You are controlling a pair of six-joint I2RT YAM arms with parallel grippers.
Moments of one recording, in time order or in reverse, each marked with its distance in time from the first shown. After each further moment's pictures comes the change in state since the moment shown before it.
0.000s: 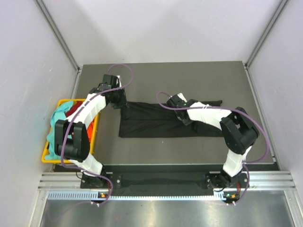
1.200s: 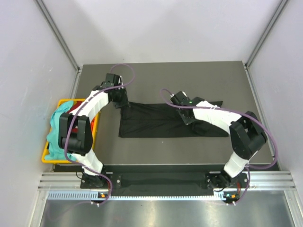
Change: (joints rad) left arm 0.000 0.082 0.045 0.001 0.005 -0.021; right arm -0.021 -0.089 -0.002 -0.062 -0.138 -0.004
